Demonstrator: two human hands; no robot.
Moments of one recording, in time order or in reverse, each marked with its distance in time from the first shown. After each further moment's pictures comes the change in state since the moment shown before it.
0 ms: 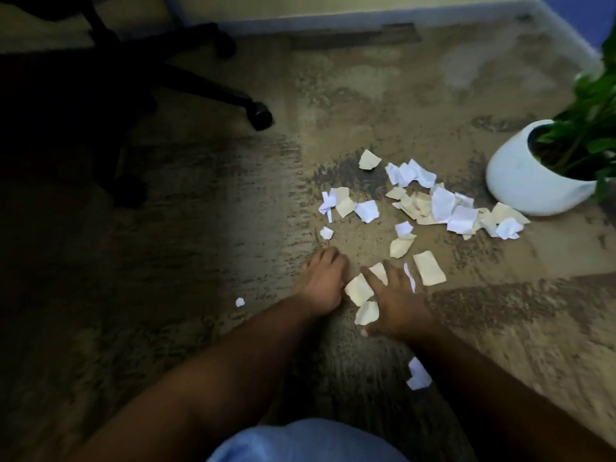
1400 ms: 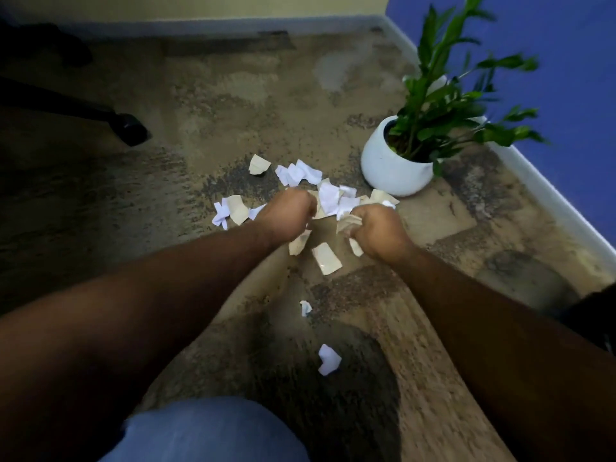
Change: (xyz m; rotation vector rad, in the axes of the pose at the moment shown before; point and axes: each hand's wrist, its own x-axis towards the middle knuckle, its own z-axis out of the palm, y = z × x) left_hand 0.108 0.128 -0.091 0.004 0.006 0.330; right_hand -0.020 0.123 -0.115 0.463 0.449 0.264
